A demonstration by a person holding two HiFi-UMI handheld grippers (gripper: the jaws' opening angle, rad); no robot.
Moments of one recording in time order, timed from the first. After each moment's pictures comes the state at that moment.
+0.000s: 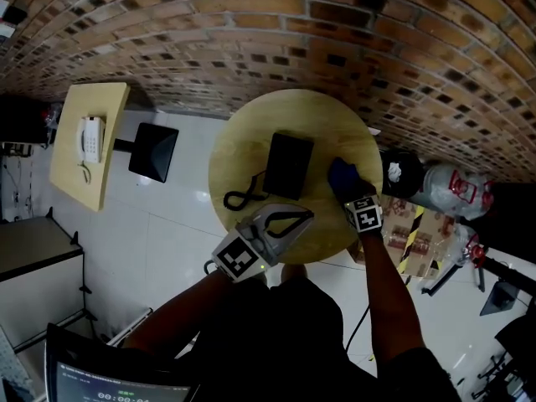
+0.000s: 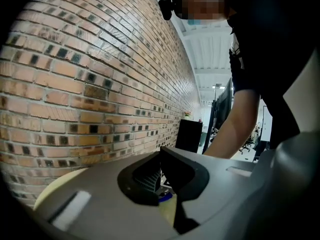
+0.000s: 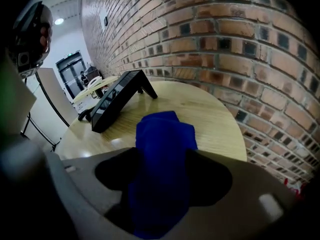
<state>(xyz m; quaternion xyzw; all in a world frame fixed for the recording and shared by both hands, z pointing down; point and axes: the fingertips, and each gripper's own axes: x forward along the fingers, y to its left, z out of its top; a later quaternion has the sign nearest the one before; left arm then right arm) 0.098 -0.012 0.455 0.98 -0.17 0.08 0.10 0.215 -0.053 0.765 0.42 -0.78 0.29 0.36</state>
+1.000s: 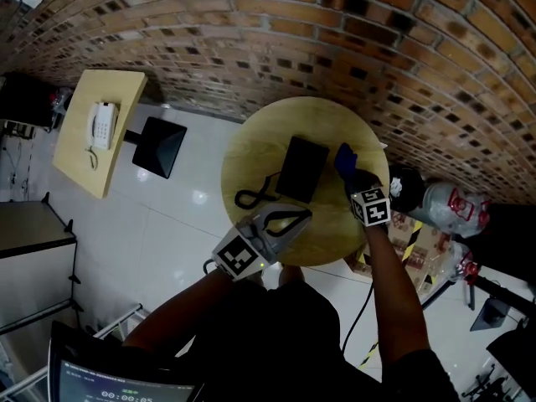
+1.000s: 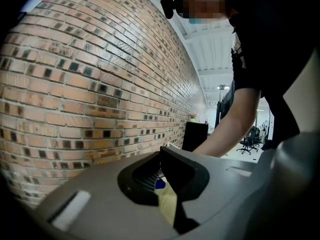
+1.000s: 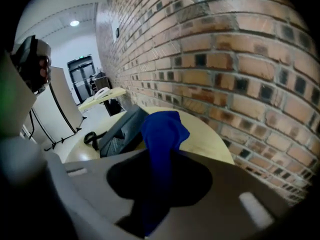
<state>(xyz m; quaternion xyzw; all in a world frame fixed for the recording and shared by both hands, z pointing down) 0.052 -0.009 0.440 0.97 -0.21 0.06 0.09 0.173 -0.110 0.685 0.41 -0.82 0.23 0.32</state>
